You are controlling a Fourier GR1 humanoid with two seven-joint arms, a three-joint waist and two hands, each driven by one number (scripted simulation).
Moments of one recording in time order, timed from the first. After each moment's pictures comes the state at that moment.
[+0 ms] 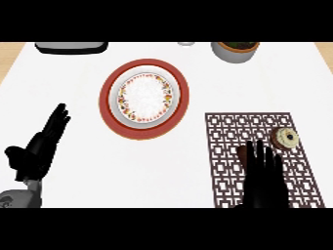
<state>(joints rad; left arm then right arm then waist) -0.07 0.31 -0.03 -1.29 0.13 0.01 -0.16 0.22 -0.05 0.46 -1.81 1.53 0.05 0.74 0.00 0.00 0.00</state>
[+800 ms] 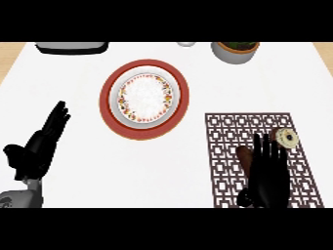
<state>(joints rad) -0.07 0.26 0.02 -1.36 0.07 -0.01 -0.10 0.11 -0.07 0.32 -1.61 1.48 0.01 0.72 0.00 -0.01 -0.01</state>
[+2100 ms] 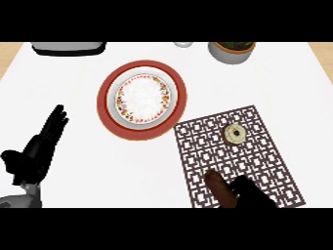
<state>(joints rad) -0.04 0.24 0.06 -1.37 0.04 -0.04 -0.11 0.29 -0.03 0.56 -1.71 1.43 -0.28 1.00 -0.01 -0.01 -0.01</state>
